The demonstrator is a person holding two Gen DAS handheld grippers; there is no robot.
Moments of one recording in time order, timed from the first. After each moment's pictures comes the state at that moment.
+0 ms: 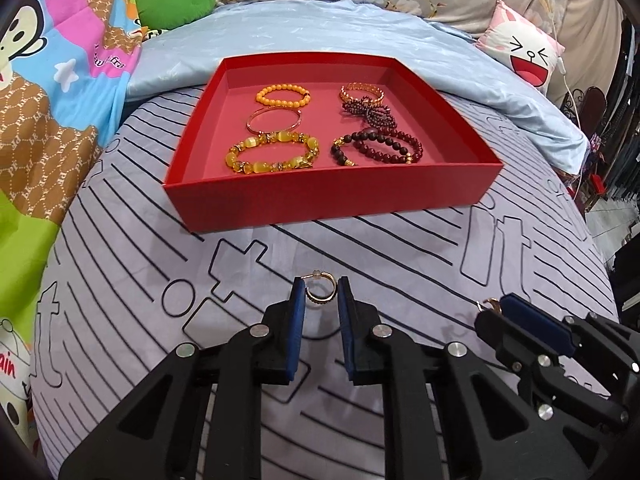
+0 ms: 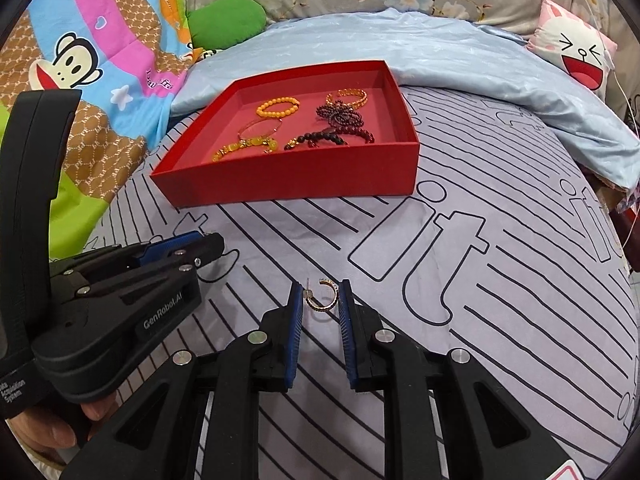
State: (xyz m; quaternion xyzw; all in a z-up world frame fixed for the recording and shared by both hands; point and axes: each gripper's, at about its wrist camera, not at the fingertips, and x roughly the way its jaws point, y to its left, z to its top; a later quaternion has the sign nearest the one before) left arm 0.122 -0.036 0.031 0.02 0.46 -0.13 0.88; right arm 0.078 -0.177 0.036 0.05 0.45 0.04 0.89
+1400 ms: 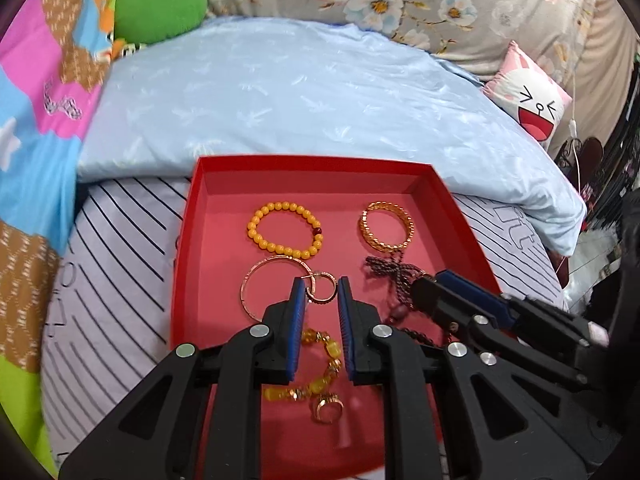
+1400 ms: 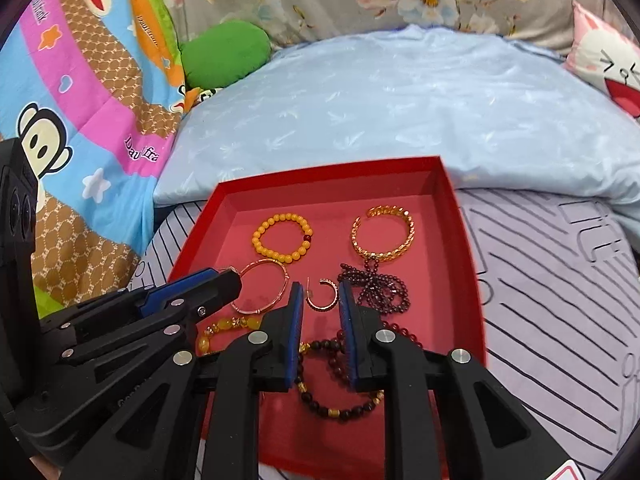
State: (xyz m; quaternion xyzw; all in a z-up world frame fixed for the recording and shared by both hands) left arm 0.290 -0.034 0.065 -0.04 0.45 -0.17 0.88; right arm 0.275 -0.186 0.056 0.10 0.43 0.07 0.89
